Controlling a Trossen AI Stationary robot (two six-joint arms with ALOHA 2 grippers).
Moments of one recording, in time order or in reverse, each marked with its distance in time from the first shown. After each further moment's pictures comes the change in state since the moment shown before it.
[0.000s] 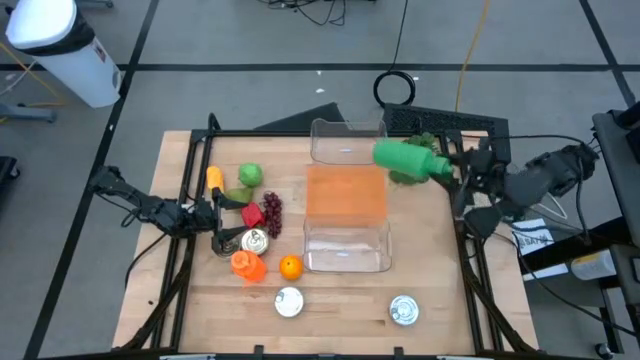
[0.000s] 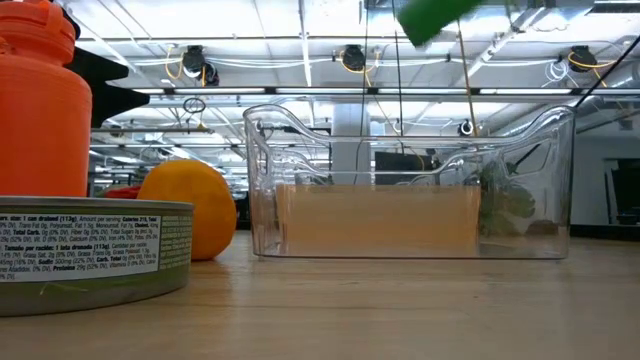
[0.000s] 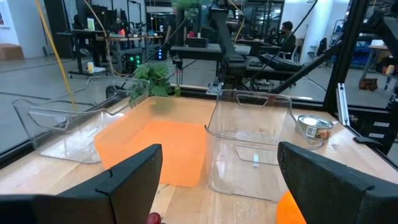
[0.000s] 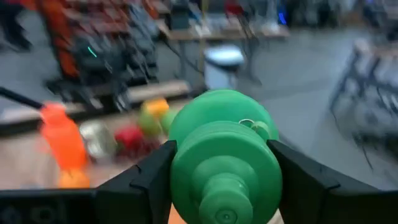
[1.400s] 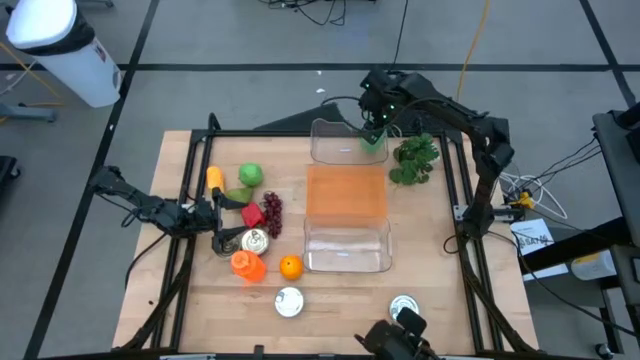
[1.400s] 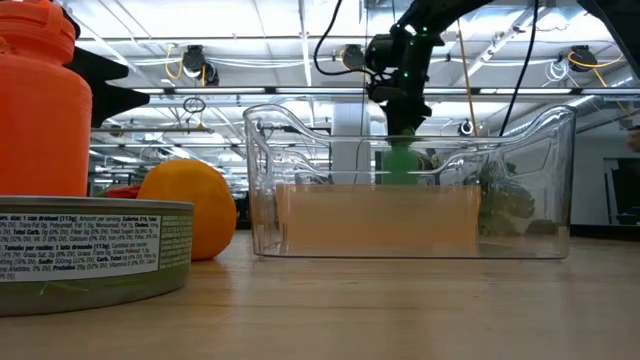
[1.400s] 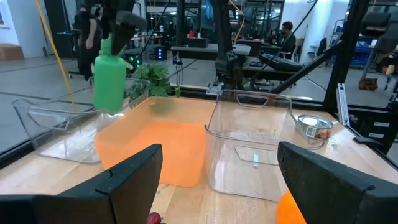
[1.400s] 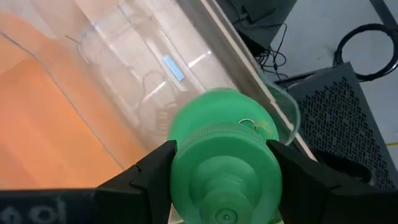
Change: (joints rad) left arm 0.000 0.000 0.000 0.000 0.000 0.000; right arm -1.204 1.105 0.589 -0.335 -0.886 -0.357
